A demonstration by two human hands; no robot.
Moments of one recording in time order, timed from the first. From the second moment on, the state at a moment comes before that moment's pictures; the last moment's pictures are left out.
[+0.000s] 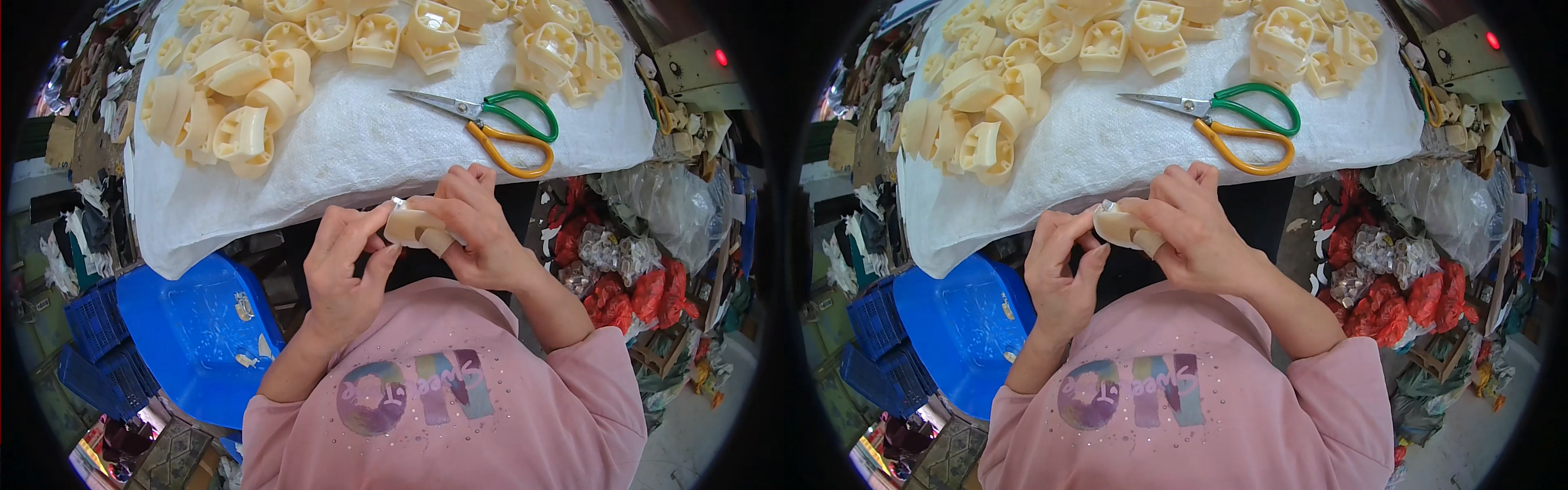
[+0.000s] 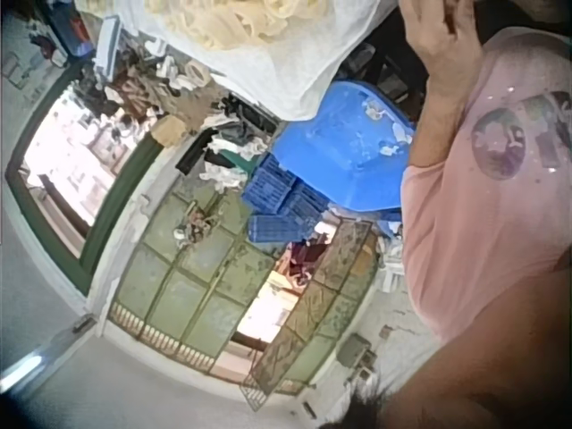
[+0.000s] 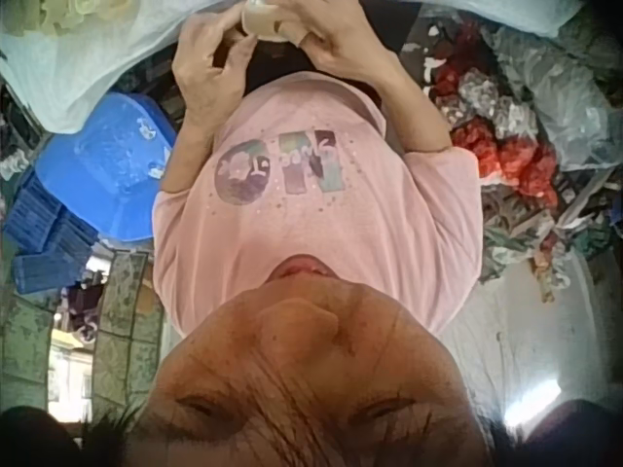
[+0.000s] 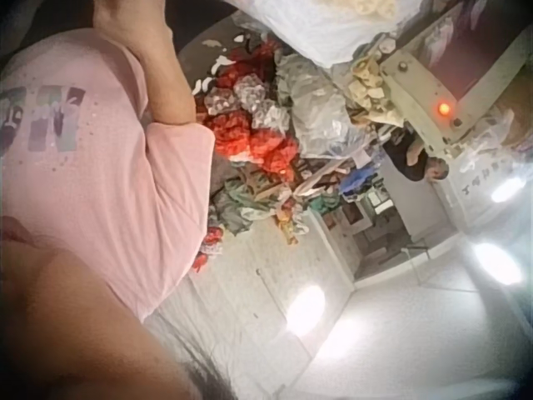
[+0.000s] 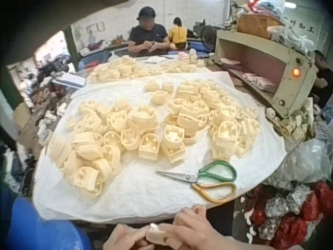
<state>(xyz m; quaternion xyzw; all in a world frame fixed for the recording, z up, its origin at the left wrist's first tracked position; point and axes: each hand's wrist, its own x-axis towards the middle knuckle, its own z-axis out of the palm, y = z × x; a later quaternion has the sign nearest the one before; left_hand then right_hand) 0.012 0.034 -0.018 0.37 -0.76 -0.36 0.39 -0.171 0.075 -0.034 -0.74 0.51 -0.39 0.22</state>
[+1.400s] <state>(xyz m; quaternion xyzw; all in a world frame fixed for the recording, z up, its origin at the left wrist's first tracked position) 0.031 0.022 -0.039 0.32 -0.76 -0.21 0.52 -0.181 0.066 0.003 -0.75 0.46 -0.45 0.15</state>
